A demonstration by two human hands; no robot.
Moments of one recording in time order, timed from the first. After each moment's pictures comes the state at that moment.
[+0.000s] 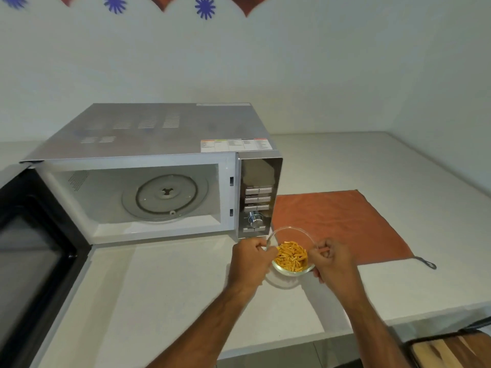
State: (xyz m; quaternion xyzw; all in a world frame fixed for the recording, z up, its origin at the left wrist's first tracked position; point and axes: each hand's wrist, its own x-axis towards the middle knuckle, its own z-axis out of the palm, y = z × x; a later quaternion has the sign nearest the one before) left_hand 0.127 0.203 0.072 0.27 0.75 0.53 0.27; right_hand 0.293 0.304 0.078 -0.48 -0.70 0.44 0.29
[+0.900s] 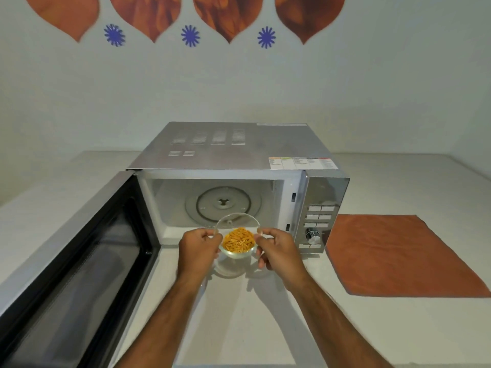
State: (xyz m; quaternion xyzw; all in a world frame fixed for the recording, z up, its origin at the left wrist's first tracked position) left_hand -0.048 0.068 0.112 0.15 0.78 0.59 0.12; right_hand 0.087 0.199 0.111 -0.30 -0.66 0.65 0.24
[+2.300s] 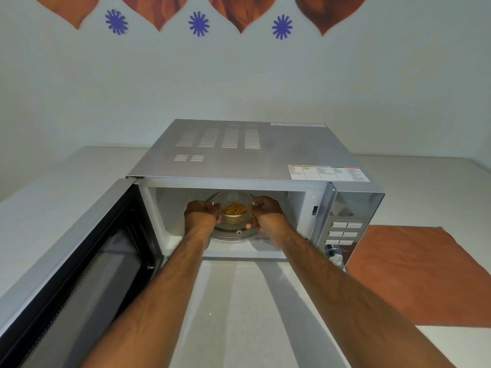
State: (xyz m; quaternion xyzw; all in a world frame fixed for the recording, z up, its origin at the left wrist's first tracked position) left_hand -0.176 0.150 0.103 0.10 0.80 0.58 0.14; right_hand -0.055 0.281 0.113 -0.35 -0.67 0.63 0.16
